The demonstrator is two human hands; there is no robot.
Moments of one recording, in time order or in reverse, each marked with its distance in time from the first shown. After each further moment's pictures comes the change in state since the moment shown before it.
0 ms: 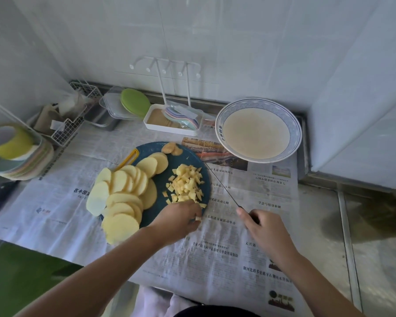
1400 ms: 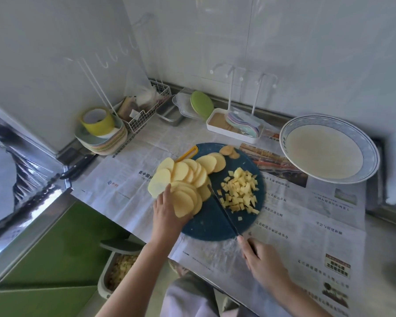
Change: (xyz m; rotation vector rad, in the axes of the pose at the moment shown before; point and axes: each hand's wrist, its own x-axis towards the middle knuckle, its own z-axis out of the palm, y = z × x) left_hand -0.101 -0.071 0.007 -0.432 0.581 -0.851; right_hand -0.024 -0.023 0.108 0.035 -0.285 -0.133
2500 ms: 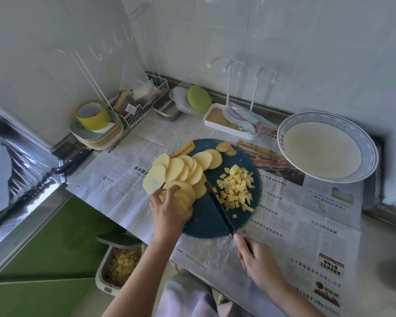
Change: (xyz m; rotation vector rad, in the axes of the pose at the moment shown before) left_hand -0.007 0.010 0.022 -0.045 0.146 0.031; right_hand 0.000 0.004 -0.004 0.066 -0.018 0.020
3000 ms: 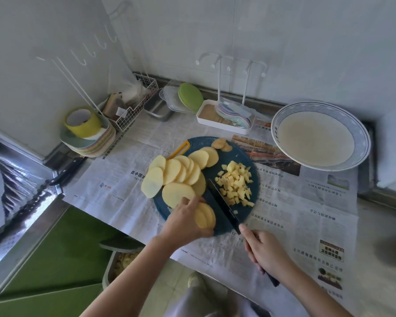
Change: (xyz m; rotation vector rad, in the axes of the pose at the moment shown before) left_hand 0.002 0.022 -0.015 0.271 -0.643 0.184; right_hand -0.003 -0.028 -0.021 0.088 -0.109 0.186
